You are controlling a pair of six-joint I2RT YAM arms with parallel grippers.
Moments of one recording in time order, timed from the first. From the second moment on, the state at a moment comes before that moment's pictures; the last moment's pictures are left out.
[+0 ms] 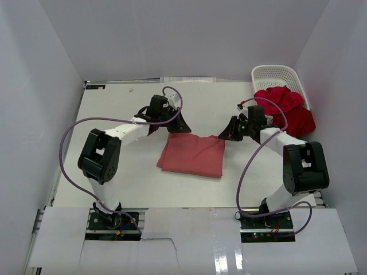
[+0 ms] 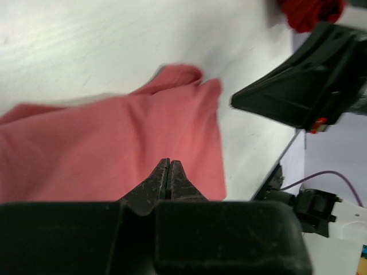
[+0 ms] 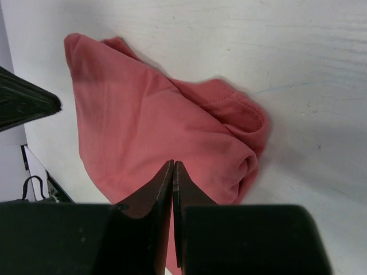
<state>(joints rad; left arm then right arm) -0.48 1.82 1.25 -0.07 0.56 -0.61 0.18 1.59 0.89 -0.09 -0.61 0.46</state>
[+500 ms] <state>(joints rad) -0.43 1.97 1.22 -0.15 0.37 -0.56 0.19 1.72 0.89 -0.20 -0.47 0.41</state>
